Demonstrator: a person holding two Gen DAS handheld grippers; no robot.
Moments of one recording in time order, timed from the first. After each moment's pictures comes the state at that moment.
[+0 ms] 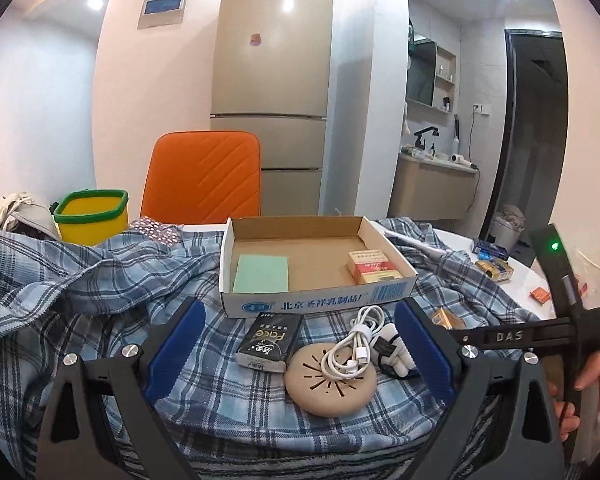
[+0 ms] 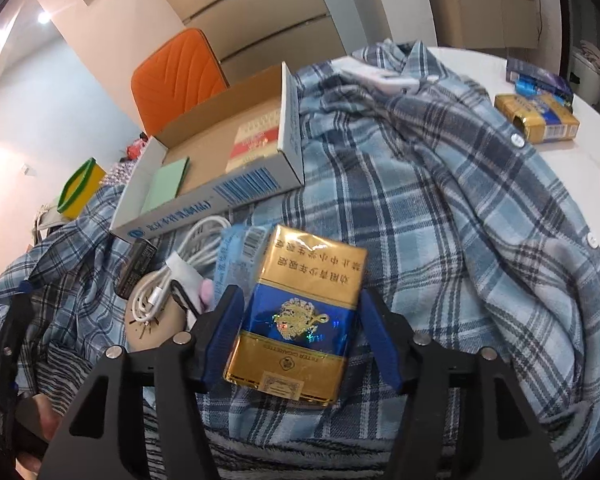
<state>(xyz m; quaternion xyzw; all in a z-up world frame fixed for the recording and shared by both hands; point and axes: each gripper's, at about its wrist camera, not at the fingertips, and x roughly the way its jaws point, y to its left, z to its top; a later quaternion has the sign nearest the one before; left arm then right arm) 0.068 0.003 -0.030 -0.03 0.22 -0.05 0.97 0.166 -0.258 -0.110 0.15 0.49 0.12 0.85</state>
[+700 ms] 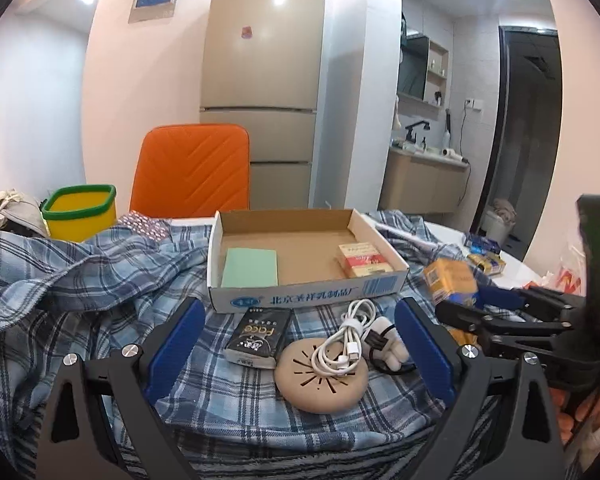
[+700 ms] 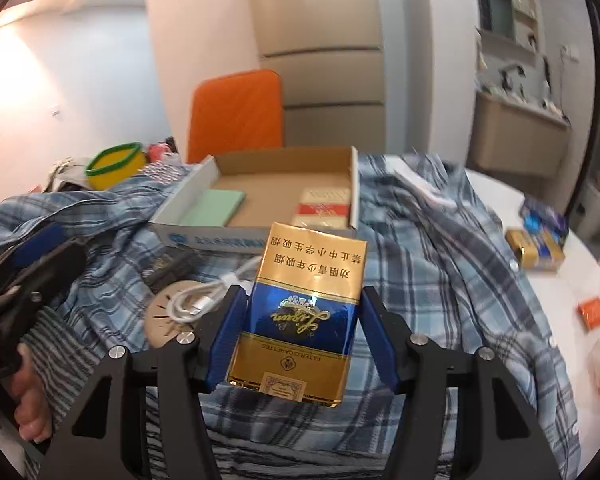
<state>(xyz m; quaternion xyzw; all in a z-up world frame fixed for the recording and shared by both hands) 0.075 -0.001 -0.036 -0.03 0.24 -0.08 0.97 0.115 -0.210 -0.059 0.00 0.32 0.16 0.93</state>
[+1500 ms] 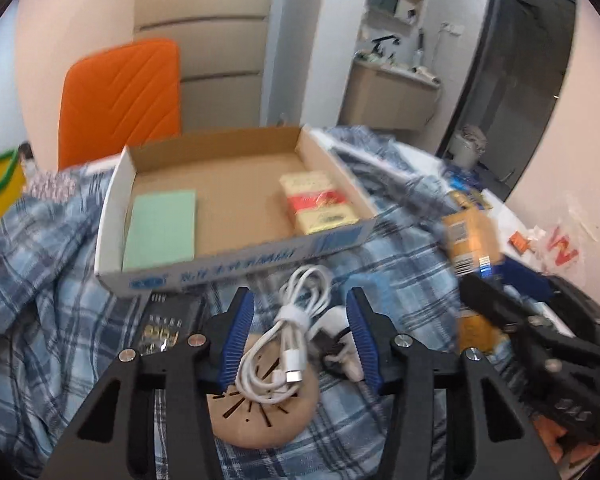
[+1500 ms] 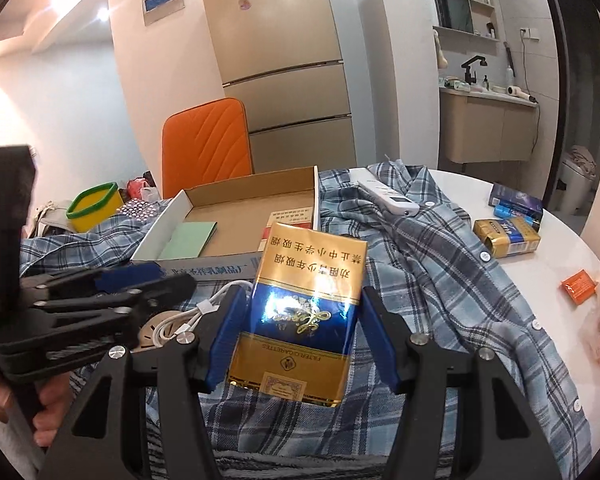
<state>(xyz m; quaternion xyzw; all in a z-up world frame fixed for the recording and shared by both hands) 0.170 -0.048 -0.067 -0.02 0.41 -0.15 0.90 0.119 -0.236 -0.058 0.06 0.31 0.11 0.94</state>
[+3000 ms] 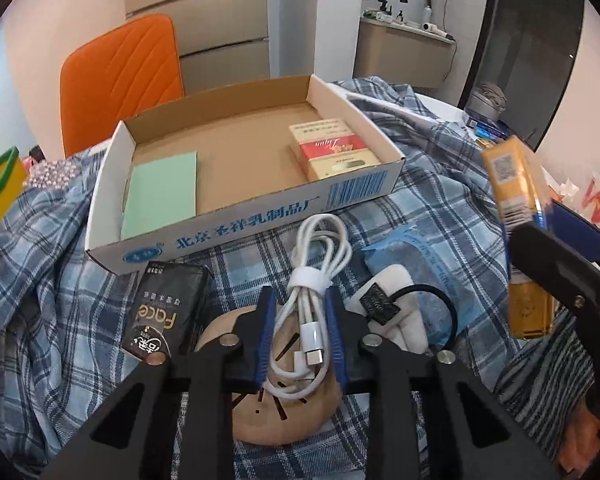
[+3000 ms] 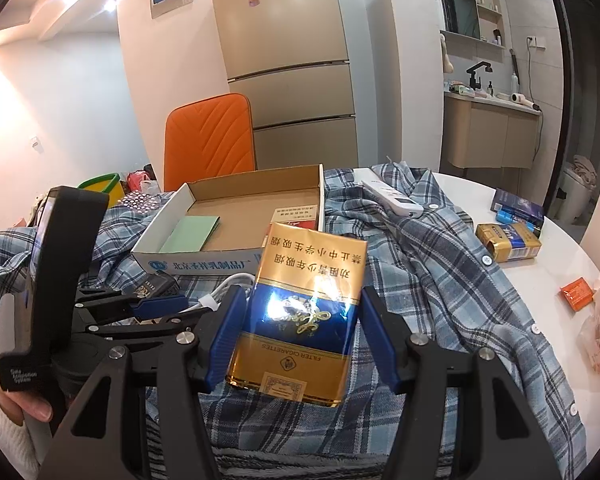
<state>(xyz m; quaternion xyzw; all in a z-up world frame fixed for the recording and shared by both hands) 0.173 -0.068 -0.090 0.05 0.45 -0.12 0.88 0.115 -0.231 -0.059 0.04 0.31 0.11 0.94</state>
